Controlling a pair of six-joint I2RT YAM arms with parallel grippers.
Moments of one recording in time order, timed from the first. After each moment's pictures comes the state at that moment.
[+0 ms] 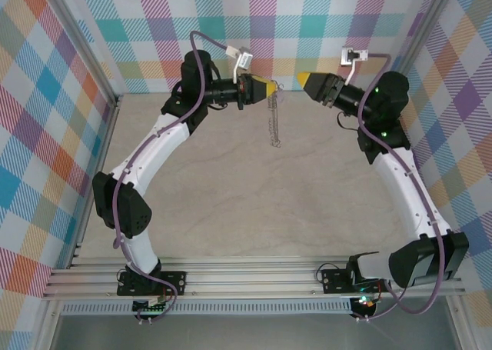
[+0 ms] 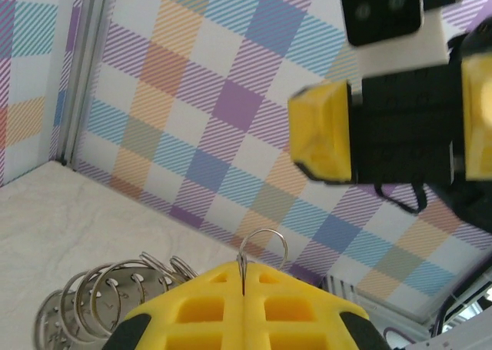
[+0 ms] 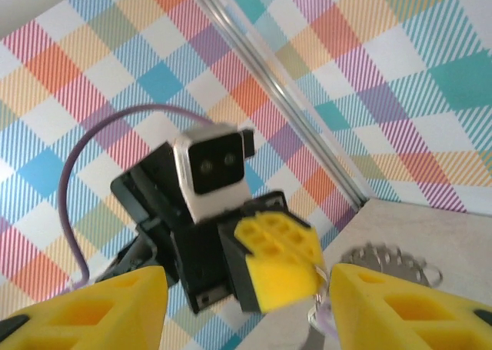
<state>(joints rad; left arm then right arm) -0.48 1.79 1.83 -0.08 0.92 -0.35 0.18 1.33 1.38 0.17 -0.86 0.83</state>
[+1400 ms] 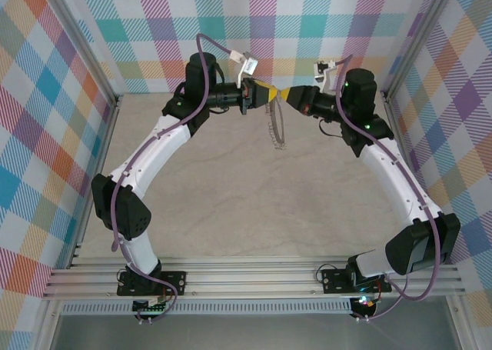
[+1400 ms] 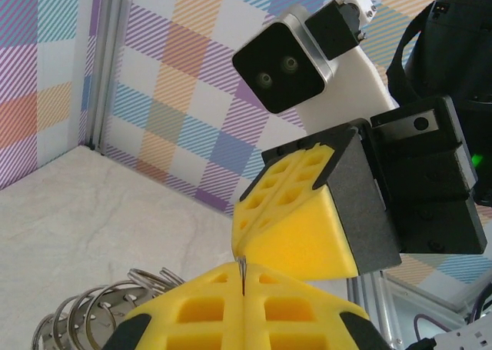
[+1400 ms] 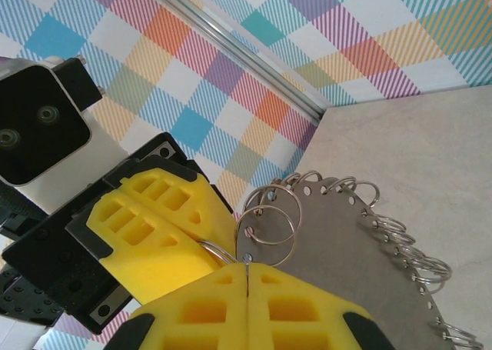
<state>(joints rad) -0.50 1.78 1.83 -0.18 0.83 -0.25 0.28 1.41 1.42 -0.18 -0.75 0.74</state>
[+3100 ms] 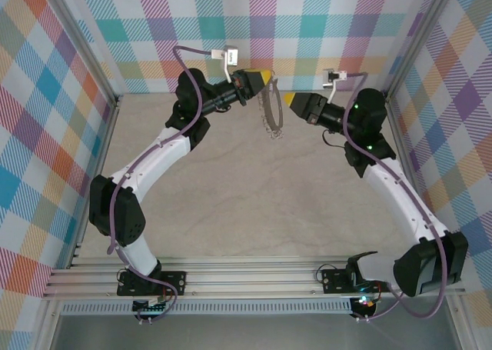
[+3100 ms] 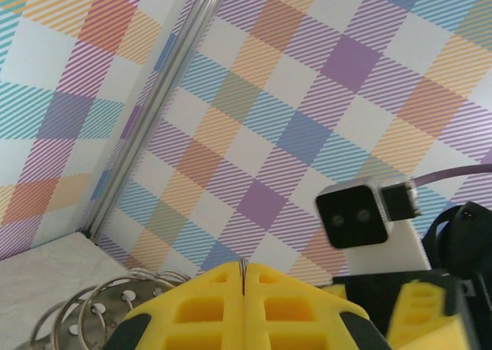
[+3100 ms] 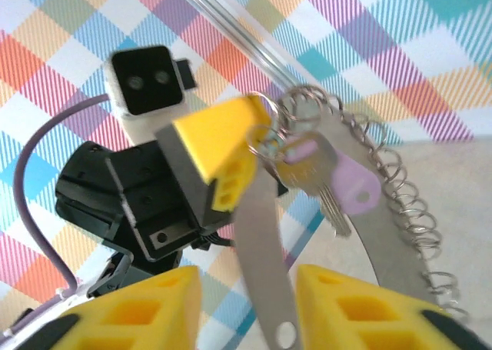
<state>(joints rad) -0.50 1.71 1.57 0.42 0.64 -0.68 0.28 1.26 1.19 0.18 -0.76 0.85</state>
